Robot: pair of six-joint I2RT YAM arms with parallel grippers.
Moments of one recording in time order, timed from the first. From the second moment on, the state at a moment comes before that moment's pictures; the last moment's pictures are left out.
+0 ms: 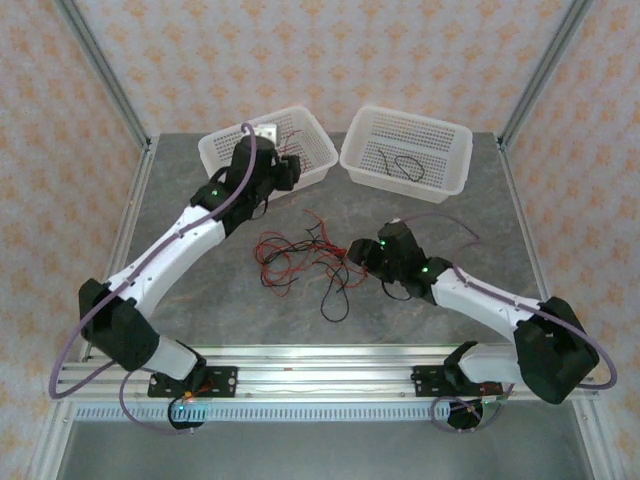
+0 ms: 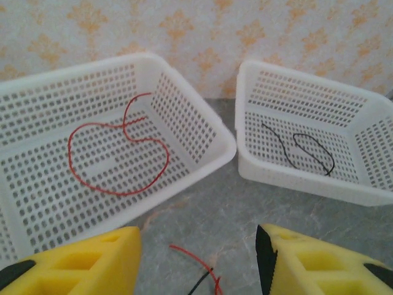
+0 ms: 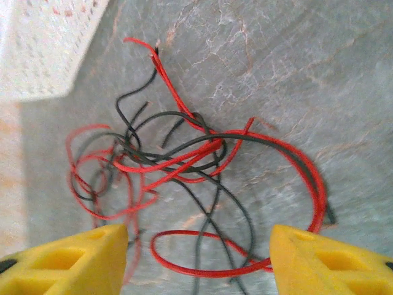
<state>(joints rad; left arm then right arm) -0.47 1.44 1.33 -0.37 -0.23 -0.37 0.63 1.24 0.62 -0.09 -0.08 1.08</state>
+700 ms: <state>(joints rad) -0.47 1.12 0.96 -0.06 -0.14 -0.29 0.68 1.29 0.48 0.15 -0.13 1.71</state>
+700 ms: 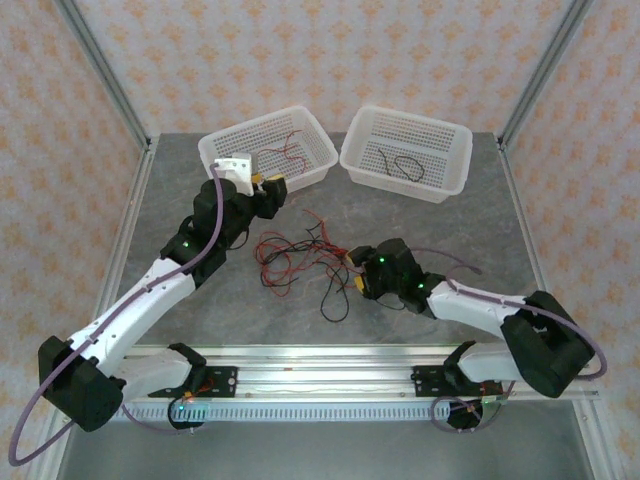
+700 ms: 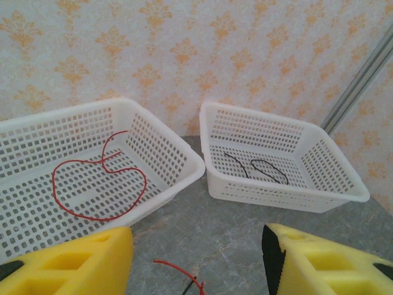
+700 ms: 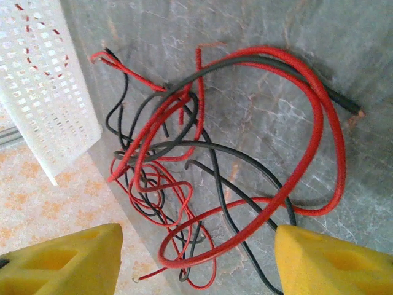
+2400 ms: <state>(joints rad) -0.69 1.26 0.71 0.13 -0.05 -0.41 0.67 1.09 0.96 -0.31 -0.18 0.39</state>
